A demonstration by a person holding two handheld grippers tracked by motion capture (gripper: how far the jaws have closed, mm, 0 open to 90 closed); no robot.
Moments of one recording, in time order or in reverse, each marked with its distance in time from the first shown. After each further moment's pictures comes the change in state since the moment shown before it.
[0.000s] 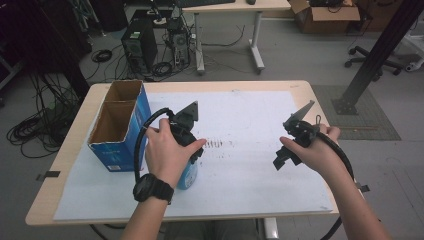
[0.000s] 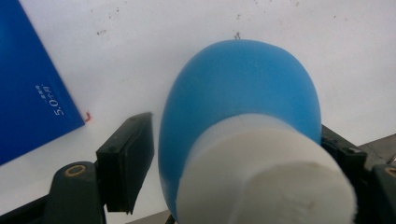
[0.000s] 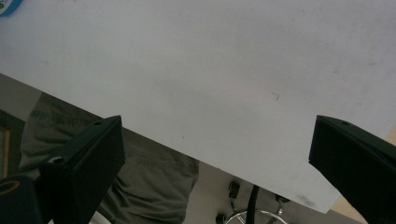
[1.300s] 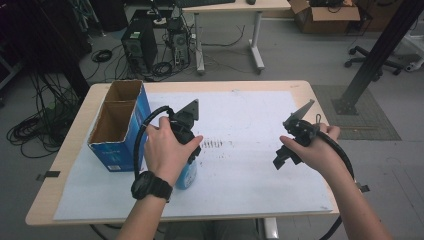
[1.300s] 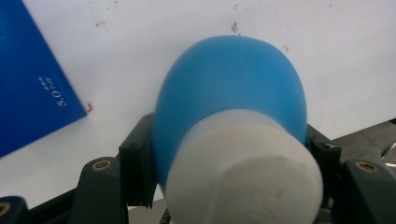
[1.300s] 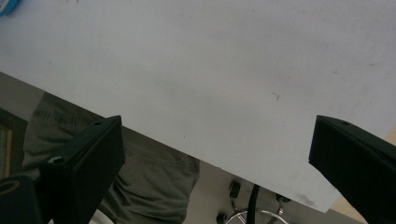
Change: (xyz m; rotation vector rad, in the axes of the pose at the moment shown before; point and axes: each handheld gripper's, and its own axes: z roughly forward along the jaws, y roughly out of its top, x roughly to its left) left arm 0.000 0.002 -0.015 0.040 -0.004 0.015; right arm 0.000 0.001 -0.003 0.000 0.005 -0.002
